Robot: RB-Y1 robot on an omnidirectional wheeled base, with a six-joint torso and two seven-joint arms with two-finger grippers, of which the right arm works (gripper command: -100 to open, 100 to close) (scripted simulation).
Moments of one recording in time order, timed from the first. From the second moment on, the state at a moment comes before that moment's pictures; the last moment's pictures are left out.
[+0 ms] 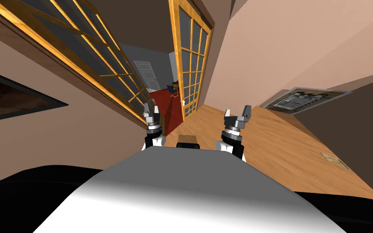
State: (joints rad) arm 0.54 0.00 -0.01 -2.28 -0.11 -0.52 -0.03
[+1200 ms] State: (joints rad) arm 0.53 -0.05 0.03 -2.13 -0.28 -0.64 -0.15
